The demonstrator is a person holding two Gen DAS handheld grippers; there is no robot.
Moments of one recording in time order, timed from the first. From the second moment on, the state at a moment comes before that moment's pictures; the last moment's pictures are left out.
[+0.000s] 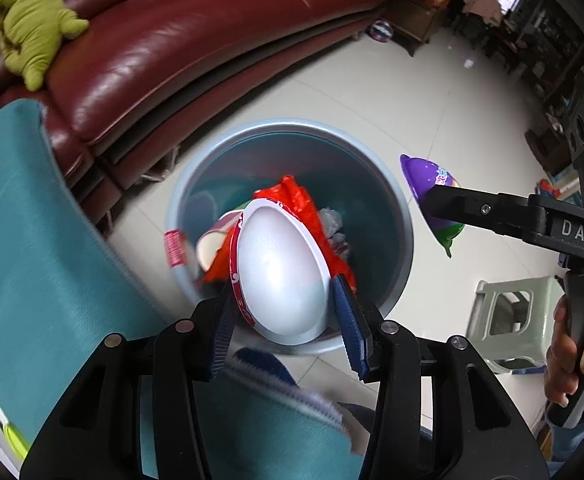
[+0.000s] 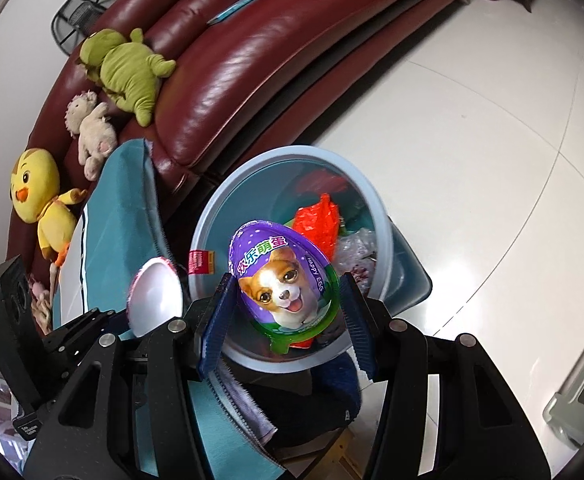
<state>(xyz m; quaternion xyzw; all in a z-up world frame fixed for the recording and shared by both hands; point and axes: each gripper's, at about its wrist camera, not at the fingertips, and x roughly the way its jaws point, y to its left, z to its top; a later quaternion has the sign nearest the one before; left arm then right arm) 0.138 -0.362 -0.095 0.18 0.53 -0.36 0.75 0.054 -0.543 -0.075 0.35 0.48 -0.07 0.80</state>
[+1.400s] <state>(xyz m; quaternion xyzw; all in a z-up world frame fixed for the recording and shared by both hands) 0.136 -0.266 -0.079 0.09 0.53 -0.33 0.77 0.092 -0.499 -0.081 0.29 0.53 -0.07 0.79</state>
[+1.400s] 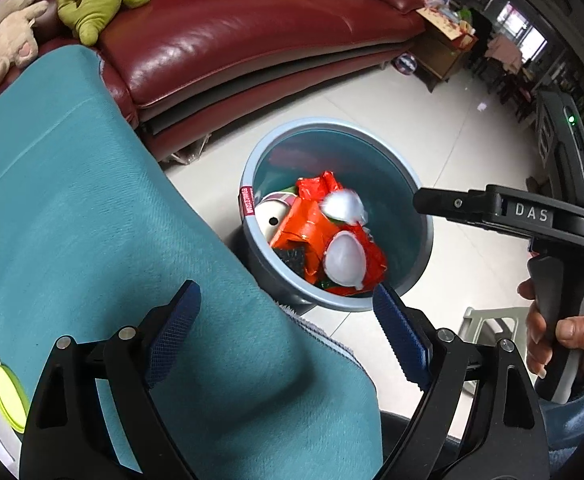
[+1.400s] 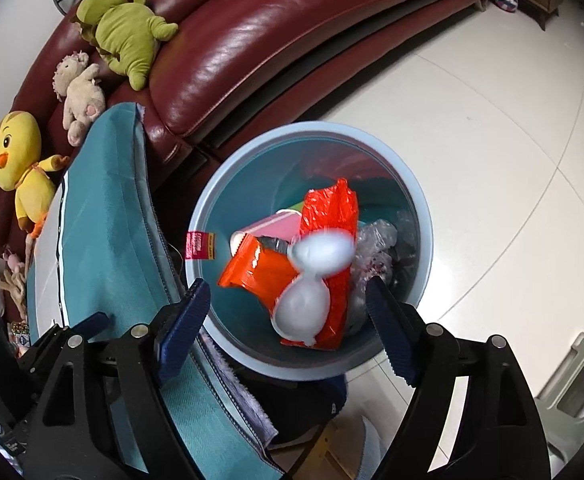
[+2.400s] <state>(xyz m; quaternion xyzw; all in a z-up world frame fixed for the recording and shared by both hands) 0.112 -0.055 -0.047 0.00 0.49 -0.22 0.84 0.120 -0.314 -0.024 0.18 0.56 0.03 0.81</state>
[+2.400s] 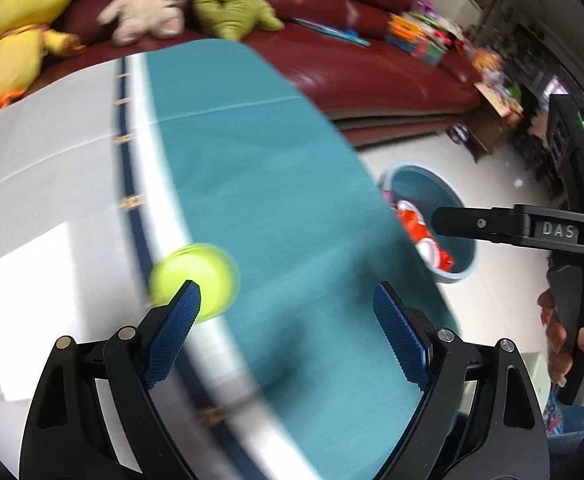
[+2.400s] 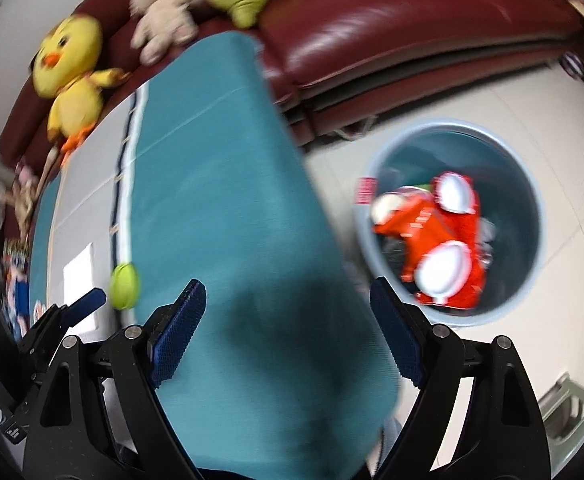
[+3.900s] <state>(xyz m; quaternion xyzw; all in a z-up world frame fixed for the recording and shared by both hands) 0.122 0.126 -0.085 -0.07 0.52 -0.08 0.85 0.167 -0.098 -0.060 0.02 0.60 0.14 0.79</state>
